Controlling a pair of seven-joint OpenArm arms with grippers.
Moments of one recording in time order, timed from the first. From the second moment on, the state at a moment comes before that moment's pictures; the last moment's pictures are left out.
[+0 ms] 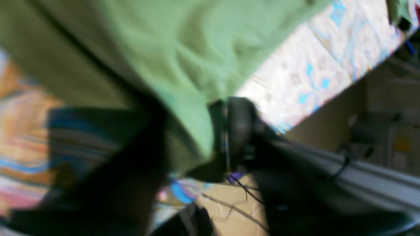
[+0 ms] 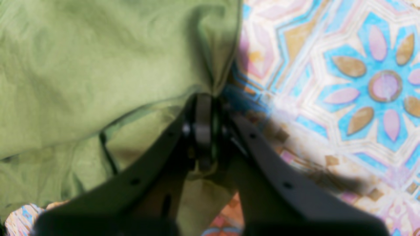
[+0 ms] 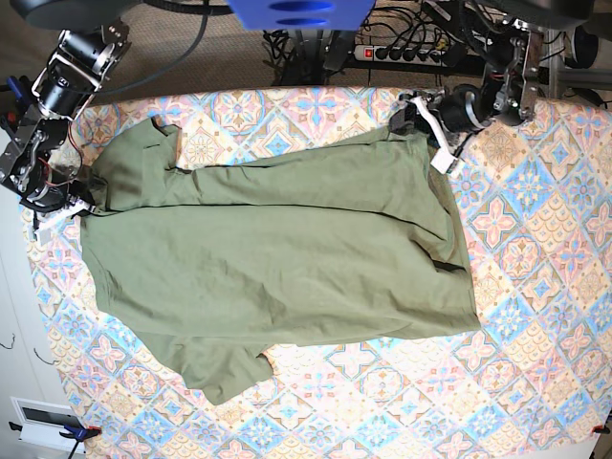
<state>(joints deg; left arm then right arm) 22.3 -25.2 0.3 96.3 -50.6 -25.8 53.5 8.9 24.0 37.0 63.5 29.0 26.3 -64.6</state>
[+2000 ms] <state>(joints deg) 30.1 -49.8 23.4 108.0 -35.2 -33.4 44.9 17.3 24.2 37.2 61.9 13.3 26.1 -63.5</state>
